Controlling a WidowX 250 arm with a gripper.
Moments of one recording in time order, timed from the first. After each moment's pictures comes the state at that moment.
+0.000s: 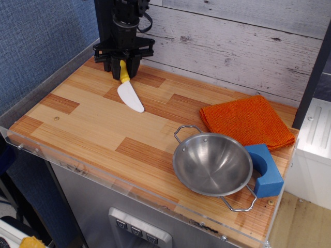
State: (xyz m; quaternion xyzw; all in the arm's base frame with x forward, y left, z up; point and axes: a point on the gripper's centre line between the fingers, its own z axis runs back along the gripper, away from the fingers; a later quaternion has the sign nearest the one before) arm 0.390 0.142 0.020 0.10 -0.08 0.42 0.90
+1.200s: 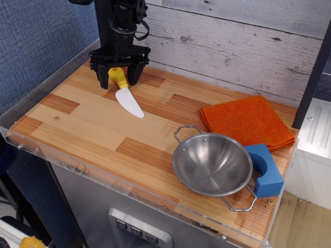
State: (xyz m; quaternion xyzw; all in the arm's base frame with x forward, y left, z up) arm 0.375 0.141 0.016 0.11 -0.05 0.43 0.89
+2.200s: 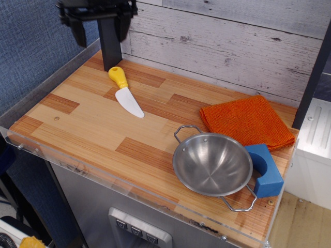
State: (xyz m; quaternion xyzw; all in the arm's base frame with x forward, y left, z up) arm 0.324 0.123 0.143 0.09 -0.17 0.39 0.90
